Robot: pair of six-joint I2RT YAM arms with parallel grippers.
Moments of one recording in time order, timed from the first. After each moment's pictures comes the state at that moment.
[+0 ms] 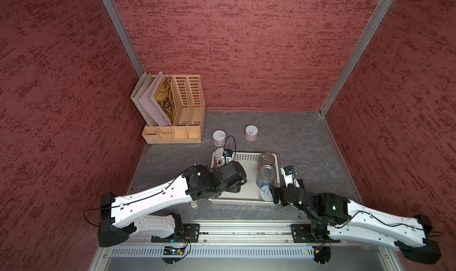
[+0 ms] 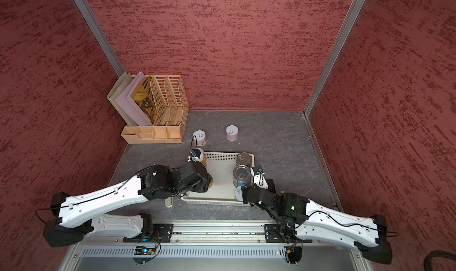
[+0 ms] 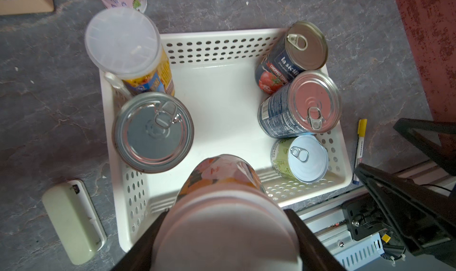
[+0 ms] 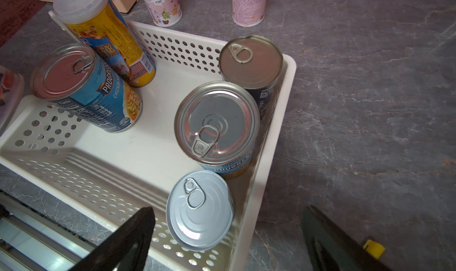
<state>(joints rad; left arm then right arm) -1.19 1.19 1.17 -1.04 -0.35 -0.93 1.23 0.69 0.63 -0.81 0.58 0.74</state>
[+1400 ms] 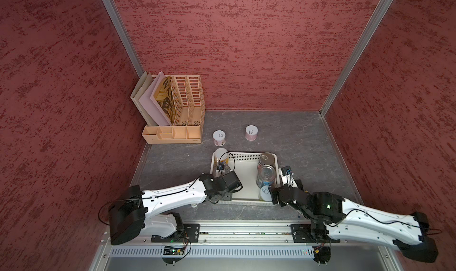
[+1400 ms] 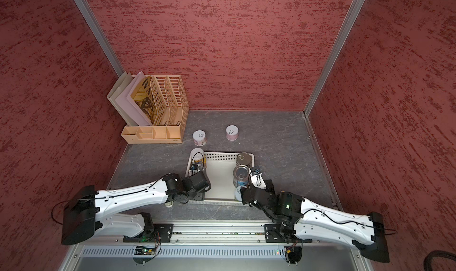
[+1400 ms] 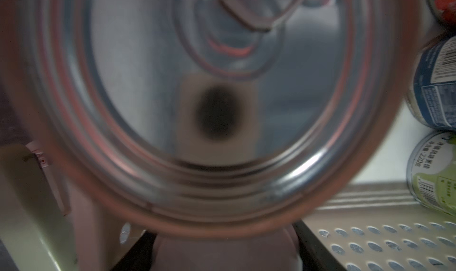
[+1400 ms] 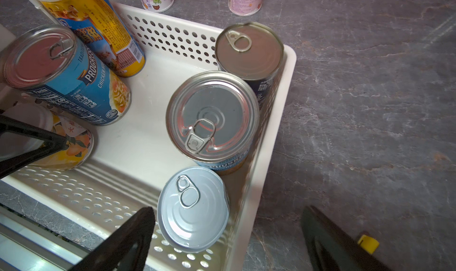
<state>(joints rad) -1.06 1.30 0.79 -0.82 -0.27 -0.99 1.23 0.75 0.63 -0.81 0.58 0.74</state>
